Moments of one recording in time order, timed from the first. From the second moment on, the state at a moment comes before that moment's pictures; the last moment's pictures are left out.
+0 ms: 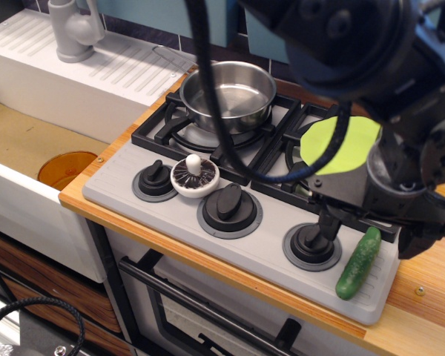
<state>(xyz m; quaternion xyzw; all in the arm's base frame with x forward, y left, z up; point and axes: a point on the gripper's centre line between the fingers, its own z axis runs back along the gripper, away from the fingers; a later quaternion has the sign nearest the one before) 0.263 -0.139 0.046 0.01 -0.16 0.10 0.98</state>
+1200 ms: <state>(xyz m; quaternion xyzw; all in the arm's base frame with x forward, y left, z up) 0.261 -0.159 0.016 0.03 -0.19 0.13 0.97</state>
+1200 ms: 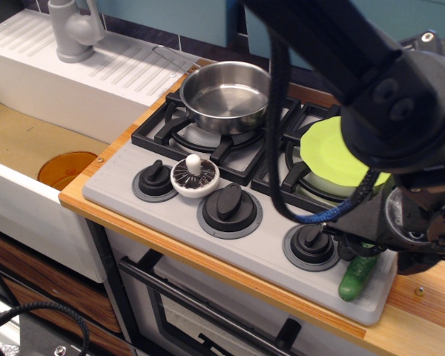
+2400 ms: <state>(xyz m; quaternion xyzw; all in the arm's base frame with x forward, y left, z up) 0.301 -0.115 0.096 0.07 -0.12 0.08 0.99</state>
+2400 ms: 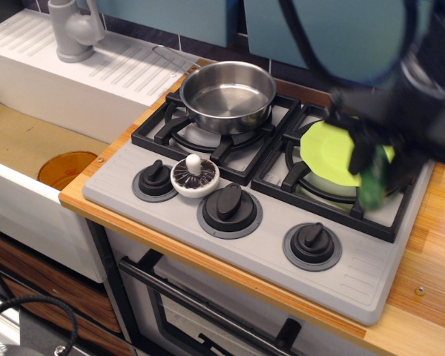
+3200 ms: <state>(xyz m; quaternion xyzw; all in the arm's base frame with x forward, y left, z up) 0.373 -0.066 0.080 0.05 -0.12 0.03 0.99</state>
